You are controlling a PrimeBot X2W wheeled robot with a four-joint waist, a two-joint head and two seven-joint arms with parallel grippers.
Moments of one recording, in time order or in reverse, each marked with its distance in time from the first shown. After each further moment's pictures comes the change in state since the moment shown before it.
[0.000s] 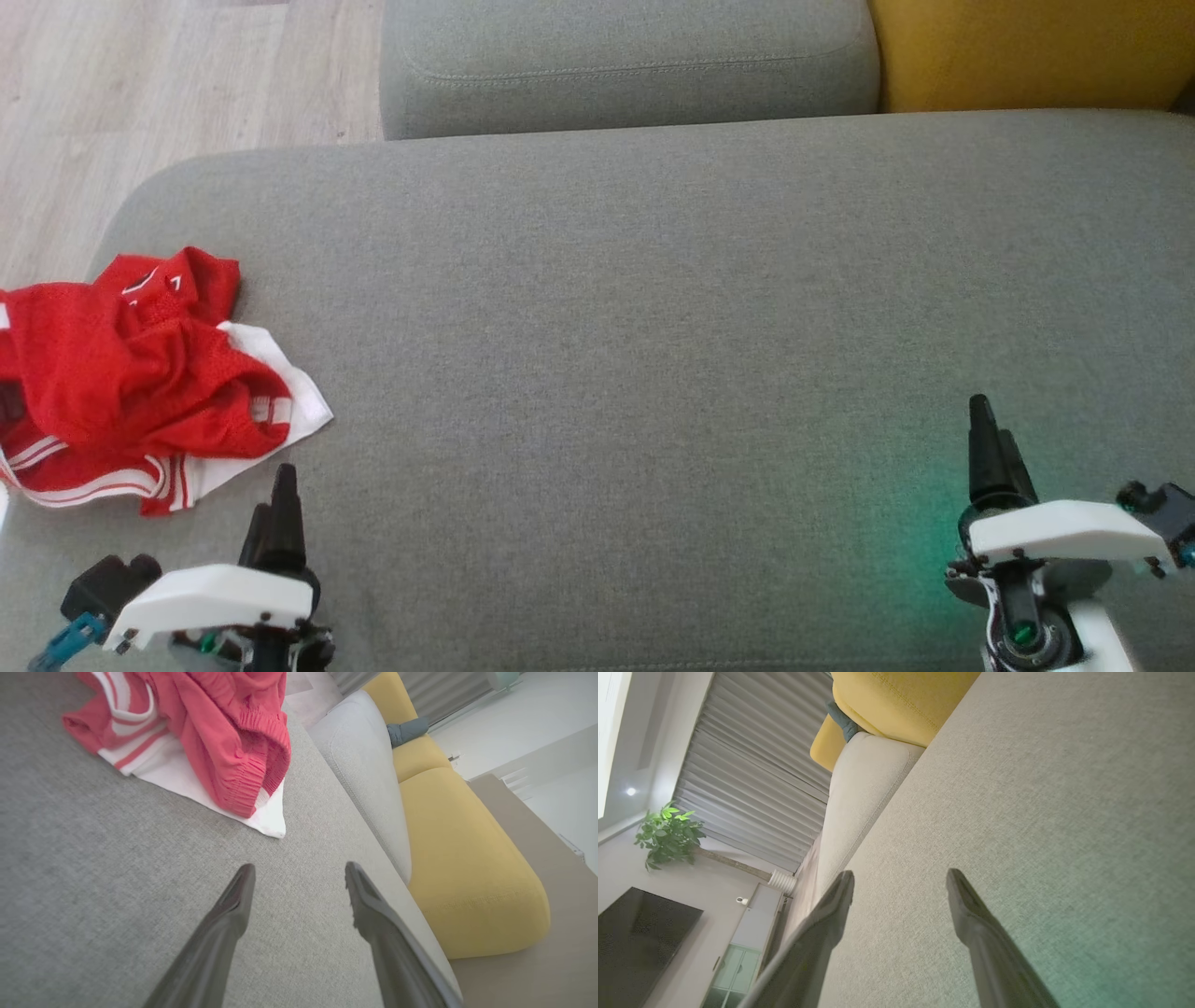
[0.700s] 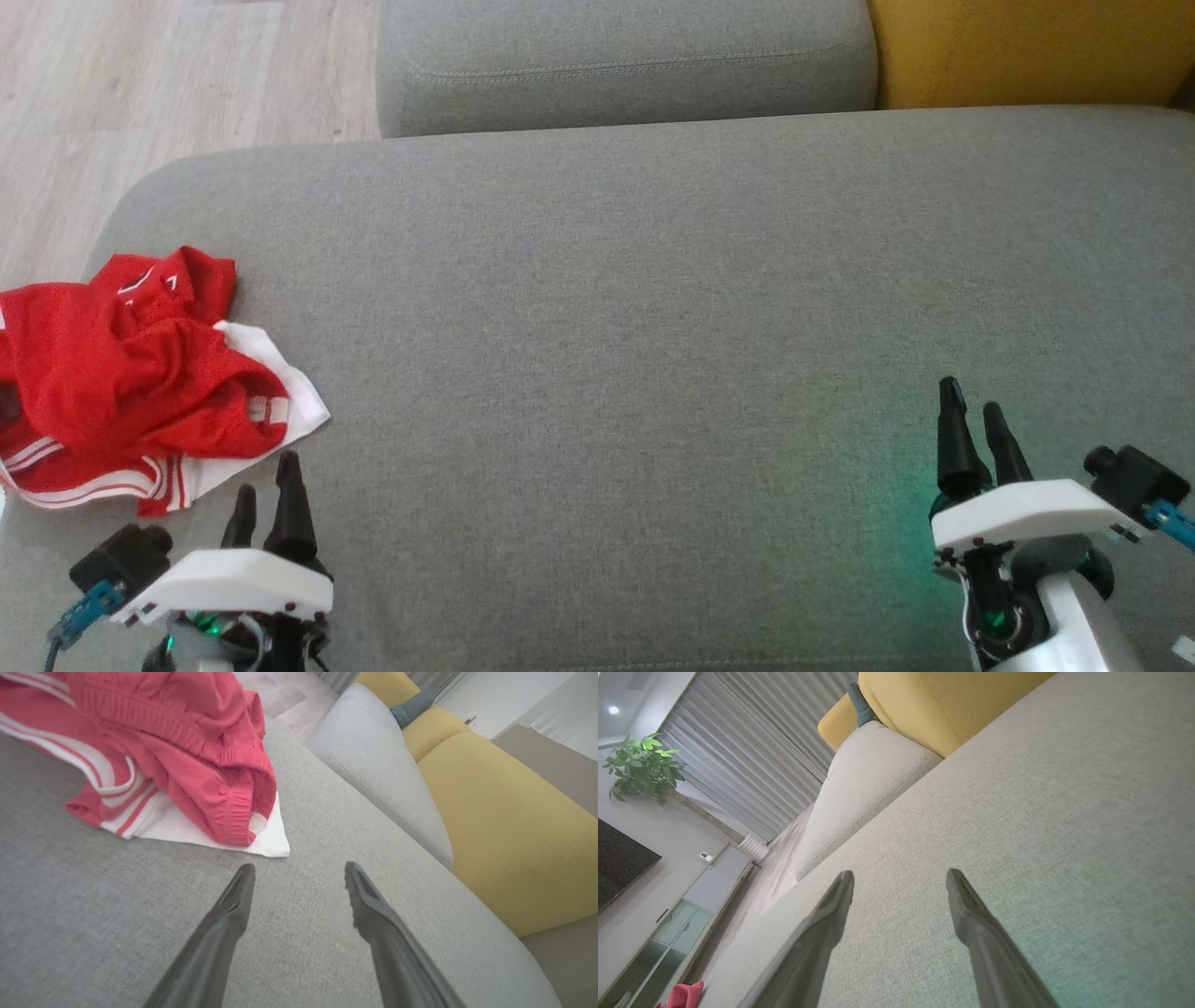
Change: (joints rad) left arm -0.016 0.003 -0.011 -0.002 0.272 0.040 -0.055; right arm -0.048 0.000 0.029 0.053 -0.270 0.000 -0.059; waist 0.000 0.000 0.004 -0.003
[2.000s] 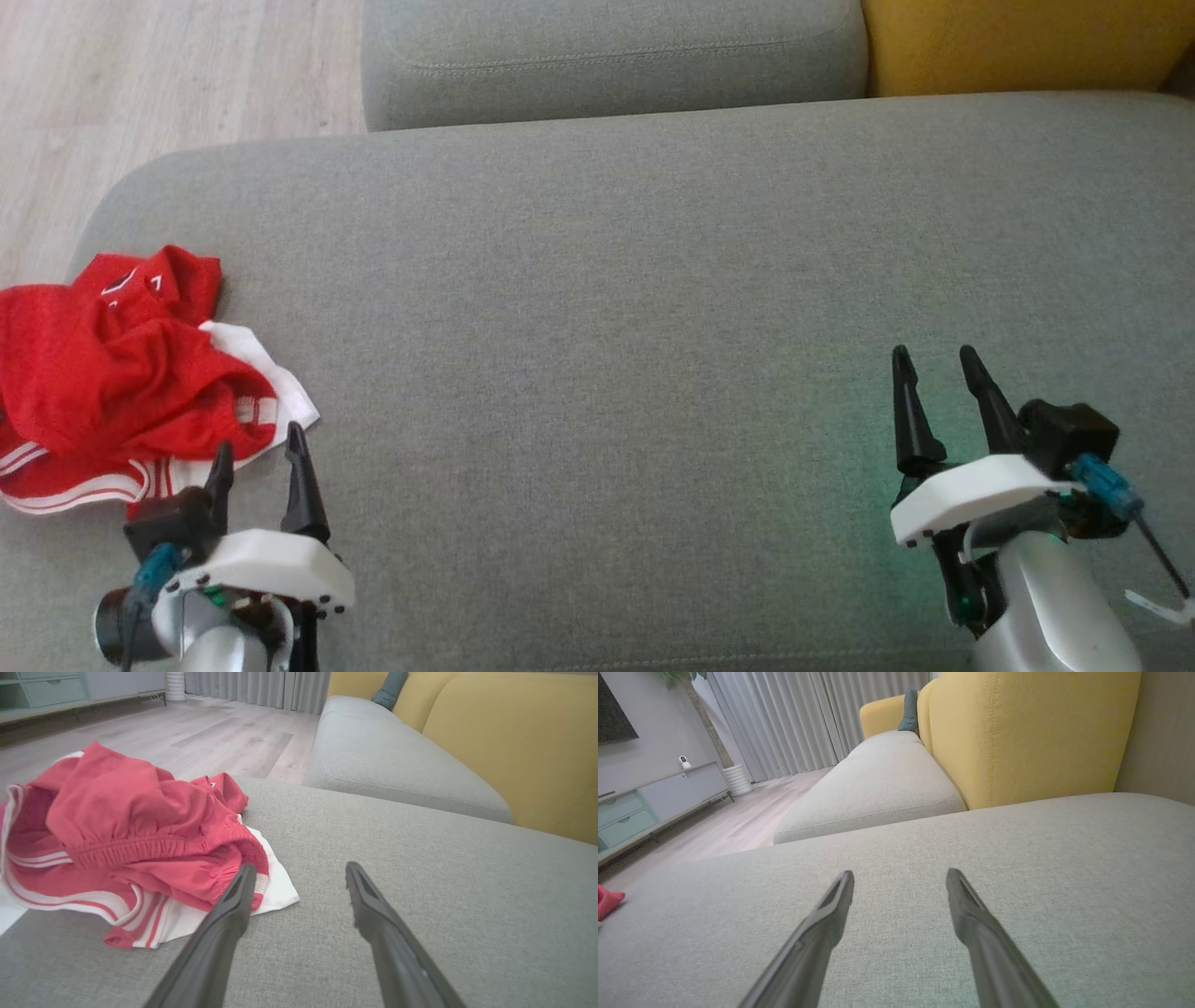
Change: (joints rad) left arm -0.027 0.007 -0.022 -0.016 0.484 0.069 -0.114; right arm -0.072 -0.003 0.034 0.036 -0.500 0.000 -0.114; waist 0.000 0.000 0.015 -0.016
